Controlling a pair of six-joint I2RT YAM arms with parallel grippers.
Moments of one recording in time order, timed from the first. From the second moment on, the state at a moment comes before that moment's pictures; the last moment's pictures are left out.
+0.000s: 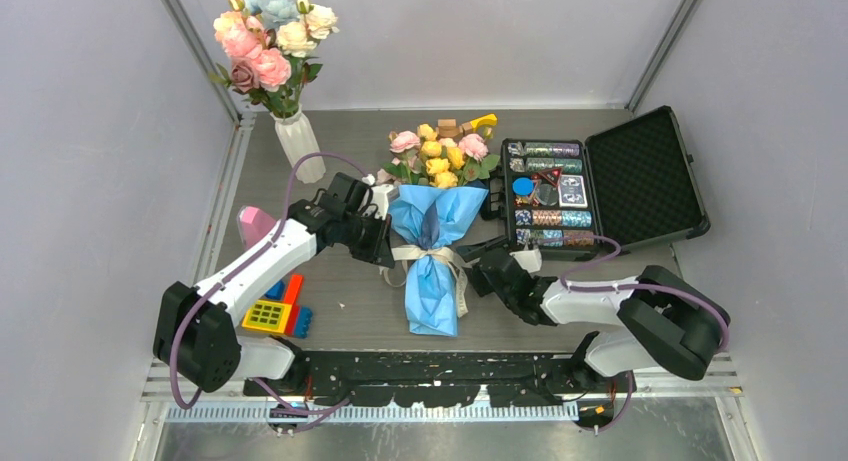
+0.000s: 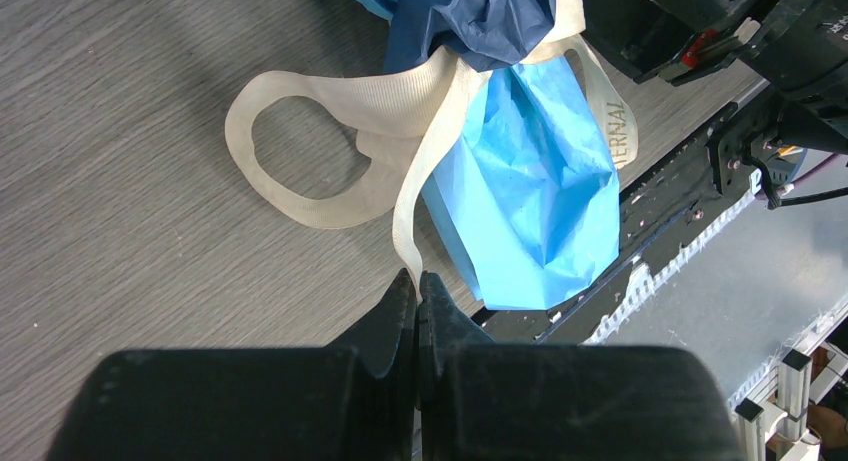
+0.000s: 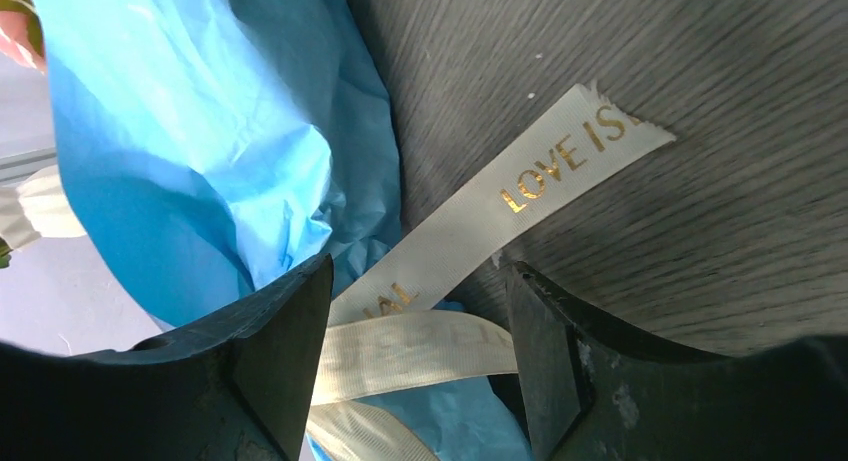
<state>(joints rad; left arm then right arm) -0.51 1.32 1.00 -0.69 0.41 -0.23 0.86 1.35 0.37 0.32 0.45 1.73</state>
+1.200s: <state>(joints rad) -0.51 1.33 1.00 -0.69 0.40 -0.23 0.87 1.42 0.40 0.43 0.55 1.68</state>
